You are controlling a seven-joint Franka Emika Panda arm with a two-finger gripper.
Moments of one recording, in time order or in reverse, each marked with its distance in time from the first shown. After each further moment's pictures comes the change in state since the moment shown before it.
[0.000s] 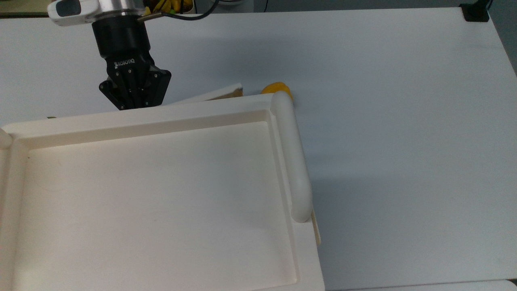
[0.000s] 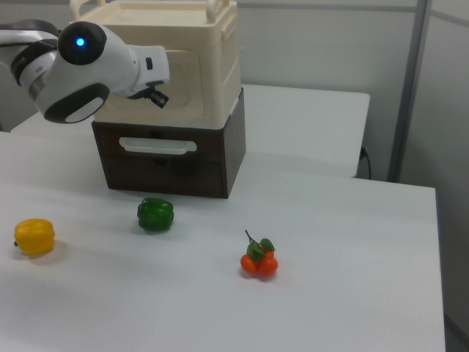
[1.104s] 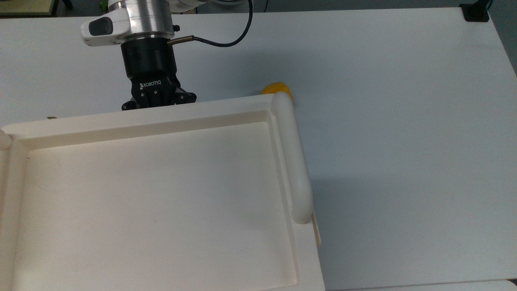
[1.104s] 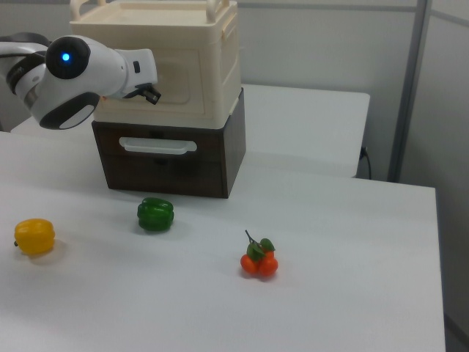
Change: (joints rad) arm 0.025 0.082 0.069 0.040 0.000 0.188 0.000
